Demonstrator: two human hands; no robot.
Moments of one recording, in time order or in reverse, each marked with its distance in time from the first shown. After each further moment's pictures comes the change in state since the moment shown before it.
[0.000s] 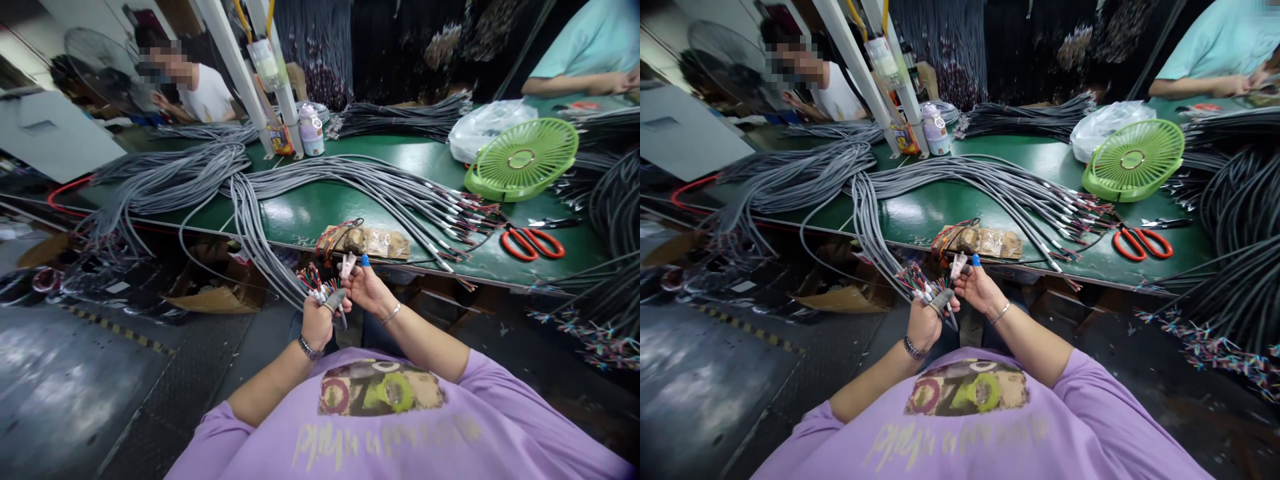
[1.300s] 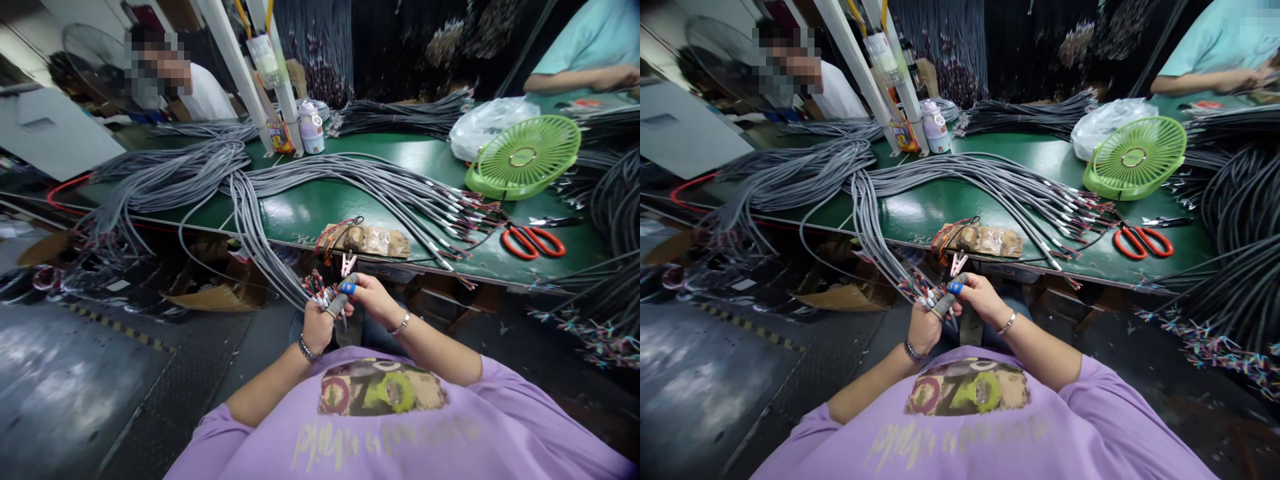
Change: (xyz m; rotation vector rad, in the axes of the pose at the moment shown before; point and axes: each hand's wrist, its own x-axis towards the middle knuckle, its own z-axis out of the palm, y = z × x) left_hand -0.008 -0.011 -0.008 0.074 -0.066 0.047; right_hand -0.034 0.008 0.008 -0.648 -0.127 -0.255
